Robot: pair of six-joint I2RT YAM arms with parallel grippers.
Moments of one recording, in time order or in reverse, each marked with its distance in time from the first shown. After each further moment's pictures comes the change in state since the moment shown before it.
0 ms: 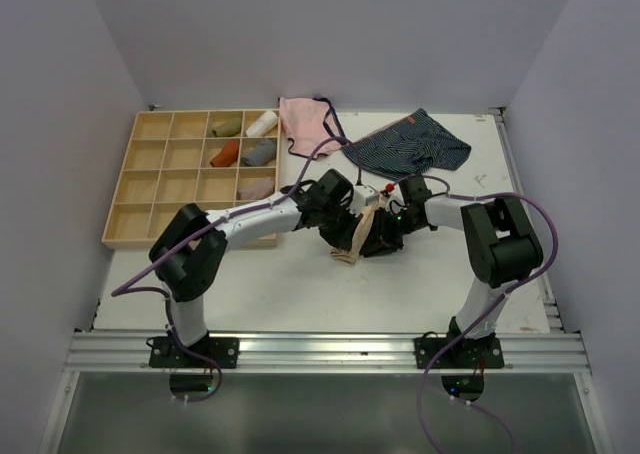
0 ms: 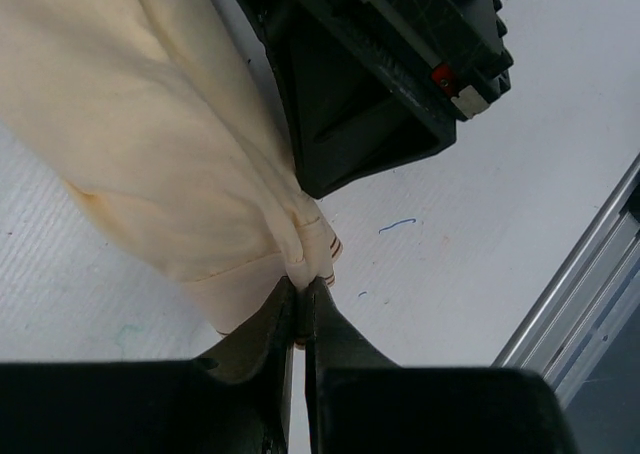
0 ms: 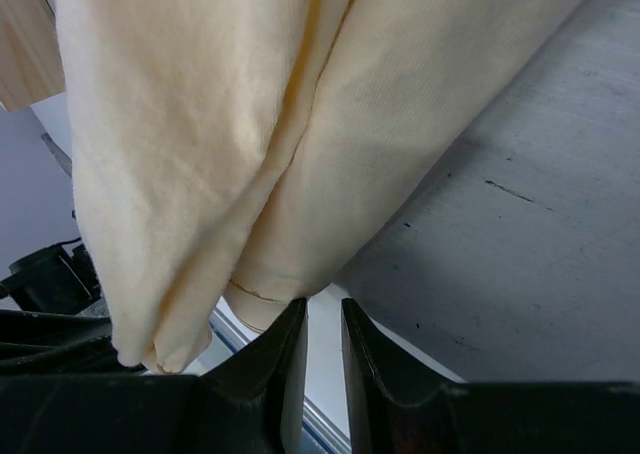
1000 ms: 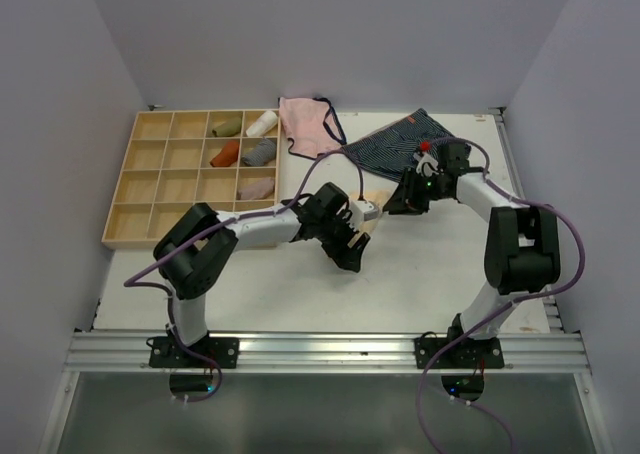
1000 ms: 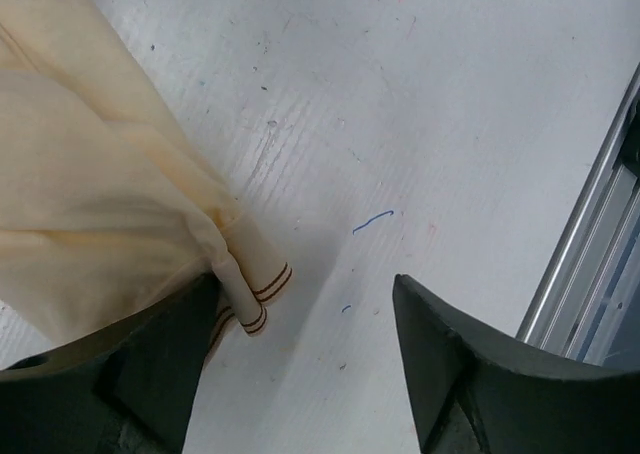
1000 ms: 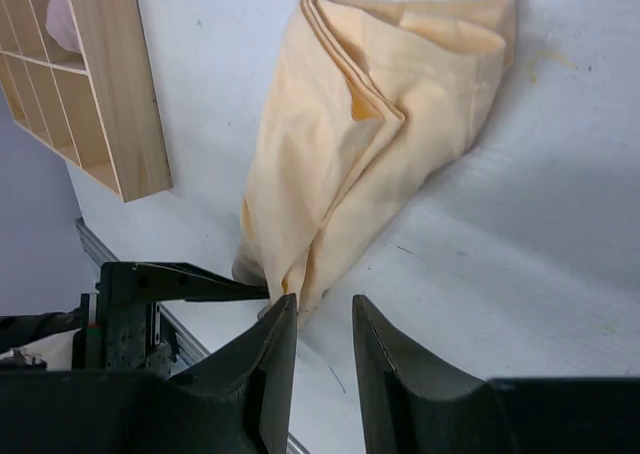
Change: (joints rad) left arm -0.001 0.049 -0.129 0.199 0.141 0.045; right arm -0.210 -0.083 0.191 -0.119 0.023 -0.135
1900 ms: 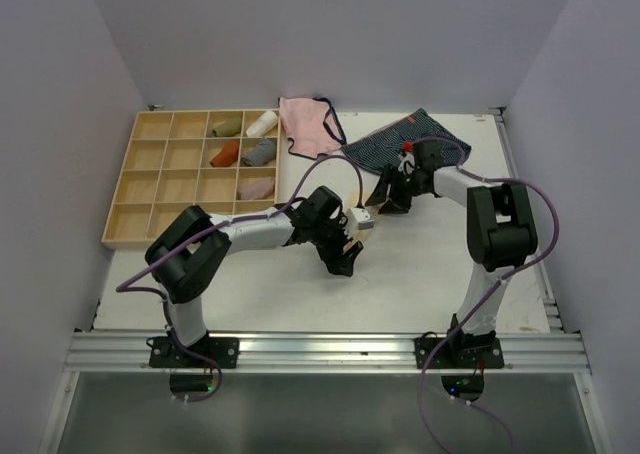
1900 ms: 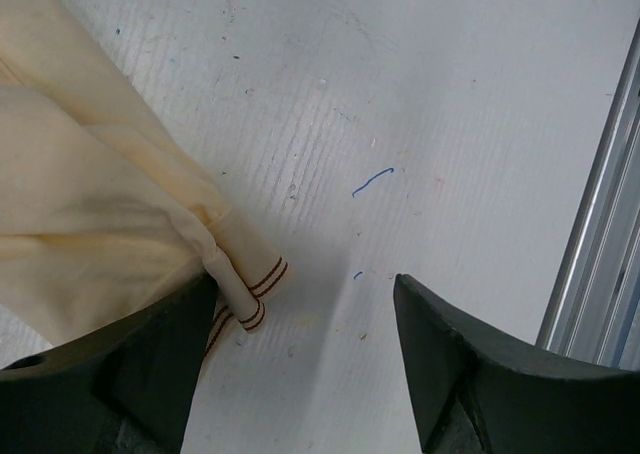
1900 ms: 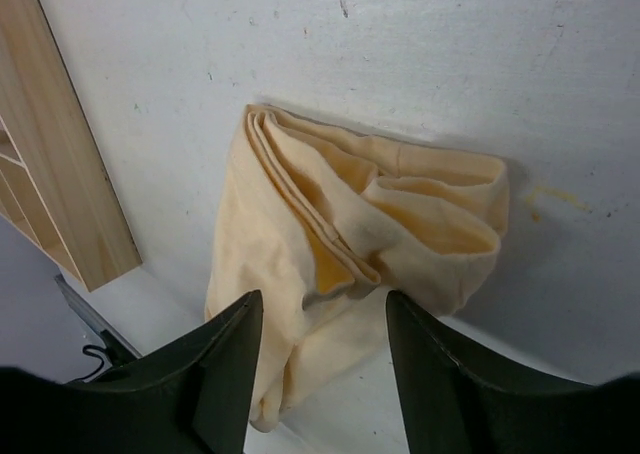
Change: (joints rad) left arm 0.013 -0.059 -0.090 0.027 0.055 0.189; right arm 0.097 0.196 0.115 0.120 0.136 0.151
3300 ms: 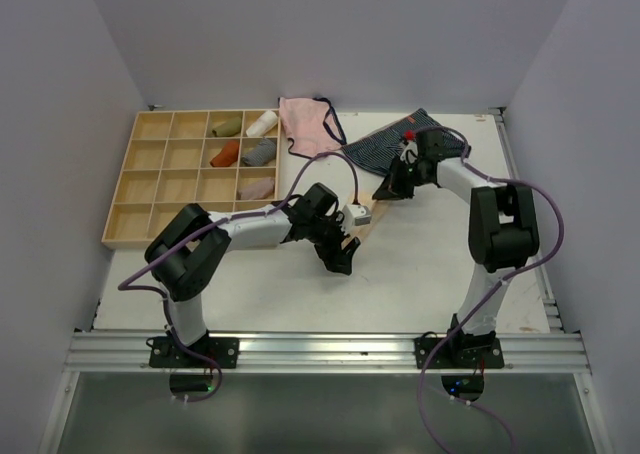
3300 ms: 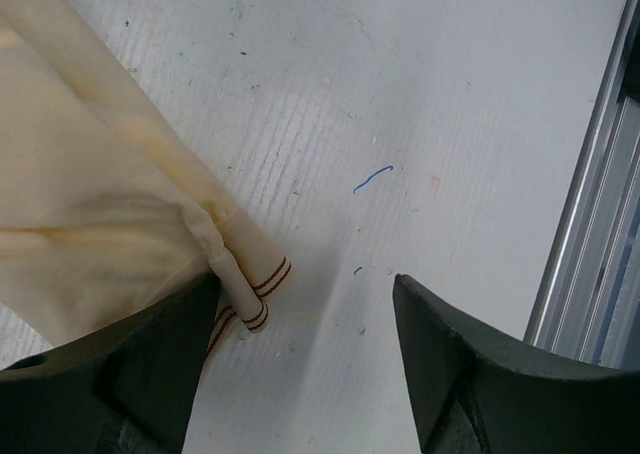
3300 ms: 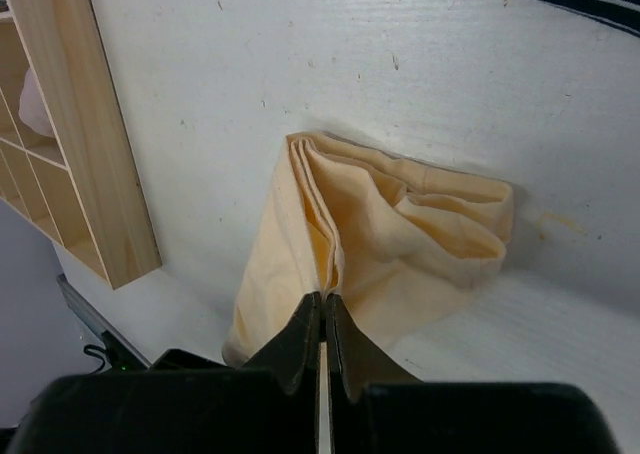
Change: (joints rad) left arm 0.033 0.008 0.000 0.000 0.045 -0.015; right arm -0.006 0.012 0.096 -0.064 -0.005 -0.038
